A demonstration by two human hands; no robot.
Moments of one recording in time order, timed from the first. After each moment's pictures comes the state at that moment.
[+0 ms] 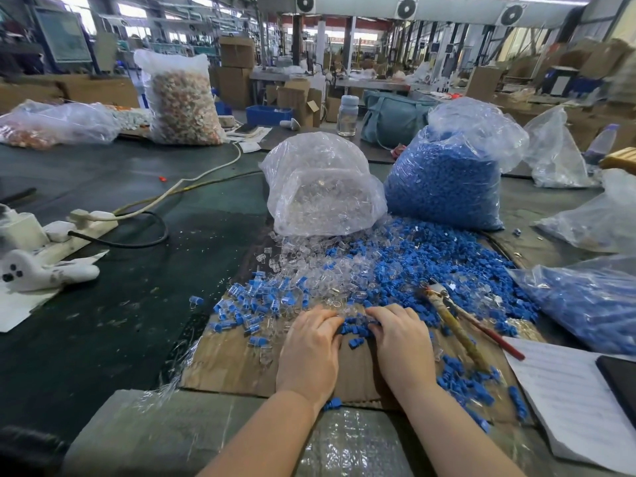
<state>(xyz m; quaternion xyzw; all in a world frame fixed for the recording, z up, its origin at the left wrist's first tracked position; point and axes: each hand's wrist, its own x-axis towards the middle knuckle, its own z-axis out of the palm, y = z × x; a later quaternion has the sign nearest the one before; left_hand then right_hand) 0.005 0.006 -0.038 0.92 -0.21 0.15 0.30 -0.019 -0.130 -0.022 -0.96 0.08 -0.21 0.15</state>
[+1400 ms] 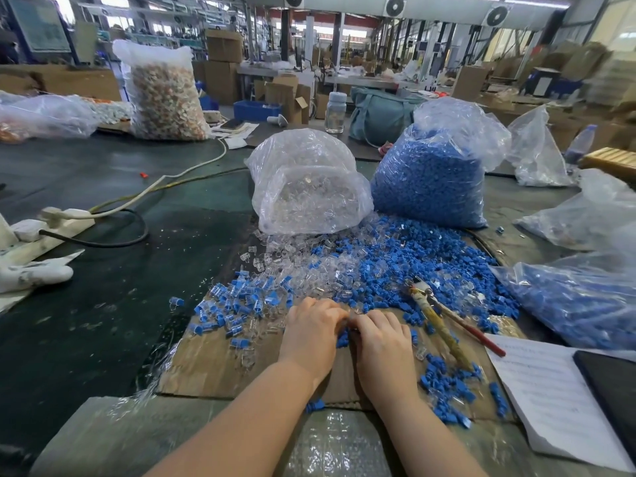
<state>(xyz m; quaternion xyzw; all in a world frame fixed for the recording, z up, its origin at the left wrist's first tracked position) 0.024 -0.016 -0.016 0.93 -0.27 0.09 0.24 -0.031 -0.123 -0.027 -0.95 0.05 -0.31 0.08</state>
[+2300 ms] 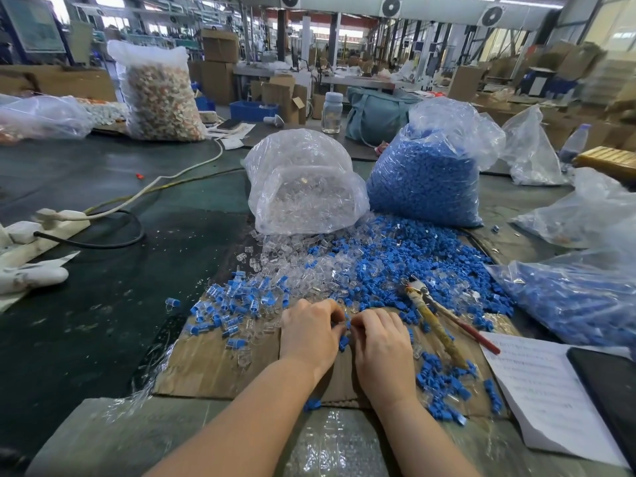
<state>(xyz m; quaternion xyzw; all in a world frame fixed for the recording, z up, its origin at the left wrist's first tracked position) 0.022 -0.024 -0.013 0.93 -0.16 0.05 0.31 -0.036 -0.124 -0.024 -0.93 0.06 -0.30 0.18</state>
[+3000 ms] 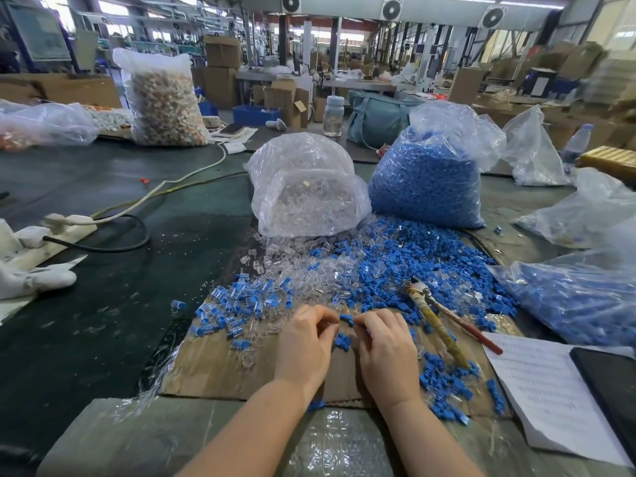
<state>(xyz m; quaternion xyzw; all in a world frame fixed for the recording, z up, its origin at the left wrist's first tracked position) 0.003 -0.010 -0.013 0.86 -0.14 0.07 0.49 -0.037 -0.126 -0.025 -0.92 0.05 -0.32 0.21</state>
